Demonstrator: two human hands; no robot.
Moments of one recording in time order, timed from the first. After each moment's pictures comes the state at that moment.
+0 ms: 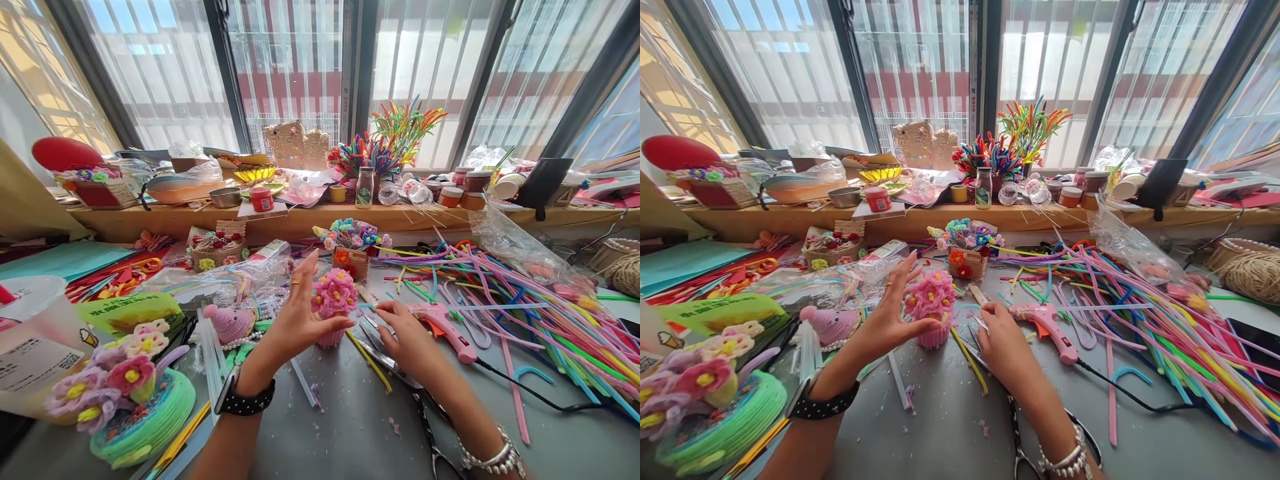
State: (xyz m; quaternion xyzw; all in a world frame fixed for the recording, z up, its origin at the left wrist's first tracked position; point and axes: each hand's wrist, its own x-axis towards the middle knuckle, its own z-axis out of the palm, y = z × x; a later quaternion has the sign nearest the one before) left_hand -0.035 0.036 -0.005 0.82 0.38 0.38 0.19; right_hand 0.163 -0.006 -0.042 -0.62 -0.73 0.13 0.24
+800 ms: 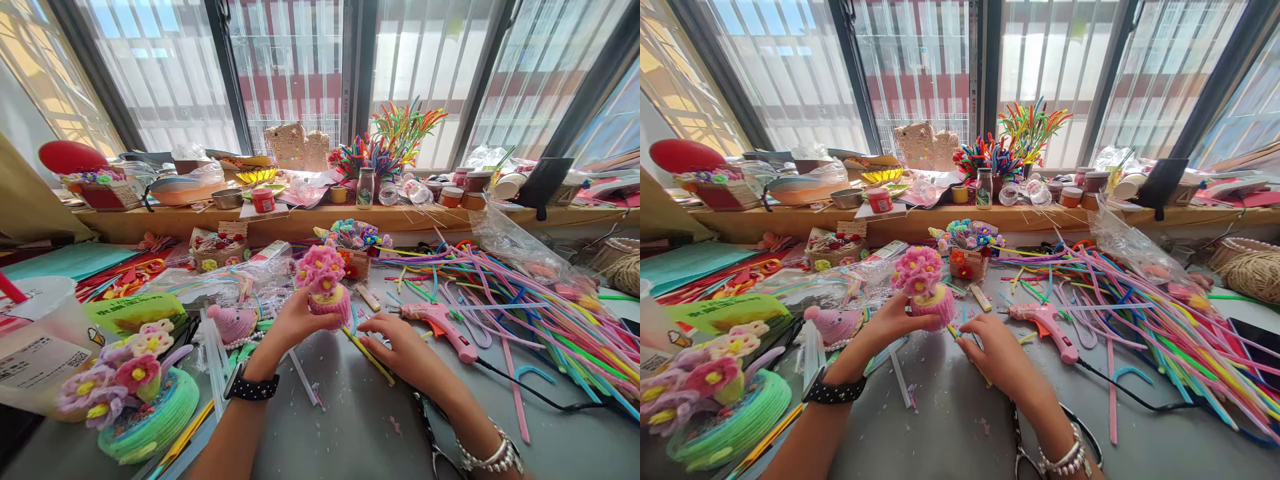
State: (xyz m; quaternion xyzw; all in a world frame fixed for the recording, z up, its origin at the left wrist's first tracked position) left_hand -0.032 0.046 -0.008 0.75 0.46 0.30 0.36; right_hand 0.156 -0.015 -0.033 -0.55 -0.76 0.23 0.27
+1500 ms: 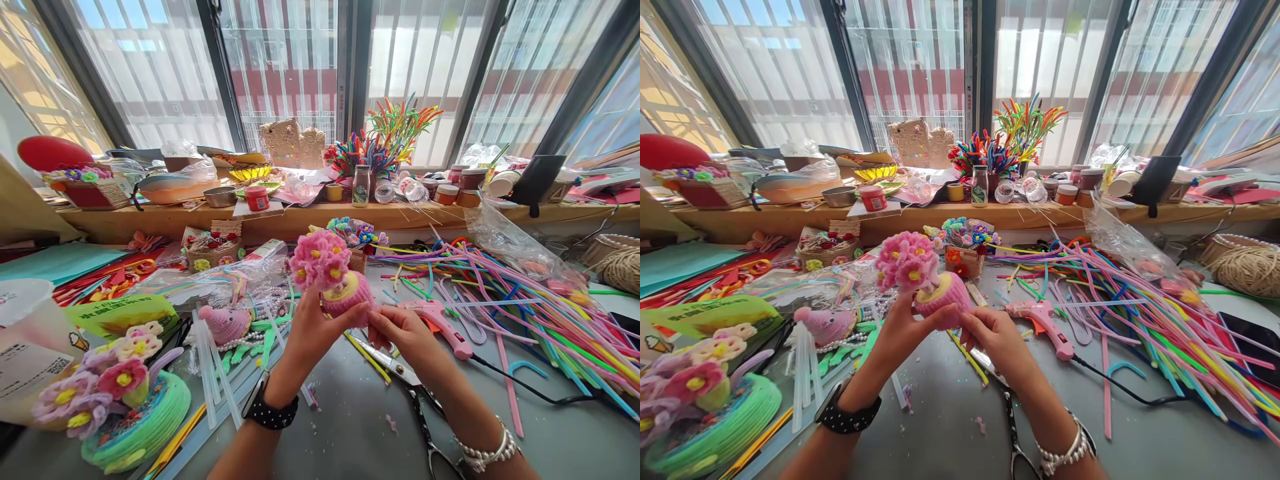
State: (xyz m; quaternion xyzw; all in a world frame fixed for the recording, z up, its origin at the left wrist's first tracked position) left_hand 0.002 0.021 -0.010 0.70 0.48 0.44 0.28; right_hand 0.155 -0.014 -0.024 -0.47 -0.58 0.49 0.45
